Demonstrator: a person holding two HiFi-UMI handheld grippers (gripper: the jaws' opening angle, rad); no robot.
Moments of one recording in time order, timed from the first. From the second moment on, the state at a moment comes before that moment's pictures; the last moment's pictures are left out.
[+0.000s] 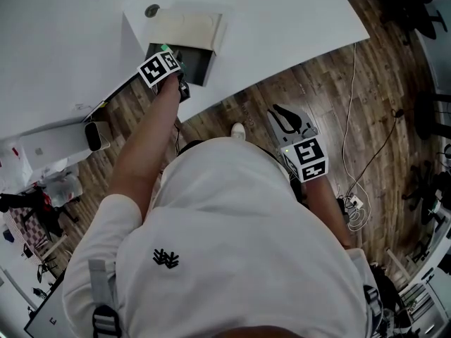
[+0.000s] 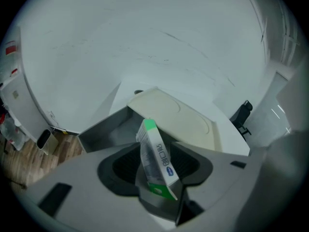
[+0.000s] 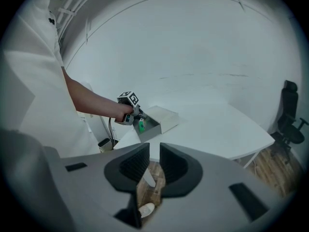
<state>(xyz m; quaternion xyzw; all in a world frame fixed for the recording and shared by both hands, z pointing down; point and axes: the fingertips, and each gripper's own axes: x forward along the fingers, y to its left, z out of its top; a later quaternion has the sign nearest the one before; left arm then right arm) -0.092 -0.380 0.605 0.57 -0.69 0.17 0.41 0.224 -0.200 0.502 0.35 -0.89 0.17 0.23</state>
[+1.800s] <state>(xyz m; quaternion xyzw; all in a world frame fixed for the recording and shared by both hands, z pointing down) -0.115 -0.319 0.502 0.69 -0.60 -0.03 0.42 0.121 -0.182 0.492 0.28 -0.92 0.14 0.25</state>
